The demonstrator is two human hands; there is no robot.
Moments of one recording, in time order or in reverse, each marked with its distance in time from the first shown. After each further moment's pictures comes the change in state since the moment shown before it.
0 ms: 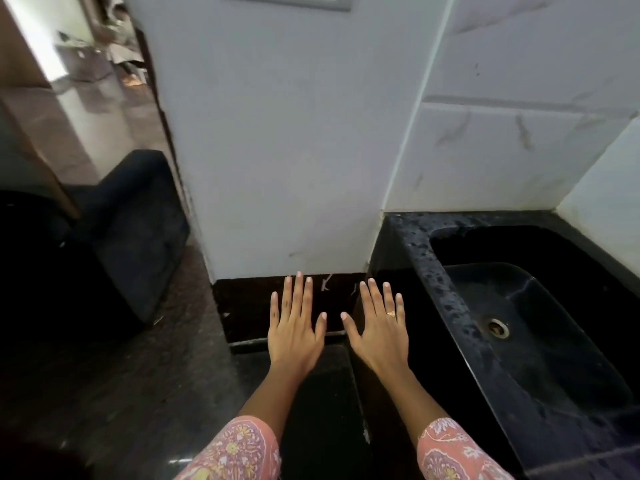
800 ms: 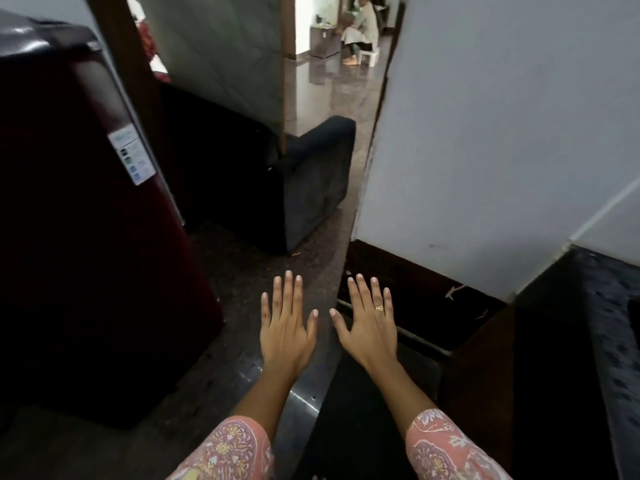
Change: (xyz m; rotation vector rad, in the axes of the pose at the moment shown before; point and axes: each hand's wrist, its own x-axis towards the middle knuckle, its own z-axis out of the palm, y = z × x) left_hand -0.163 -0.095 -0.063 0.222 0.084 -0.661; right_hand -0.073 -0.144 0.028 0.278 -0.151 -0.668
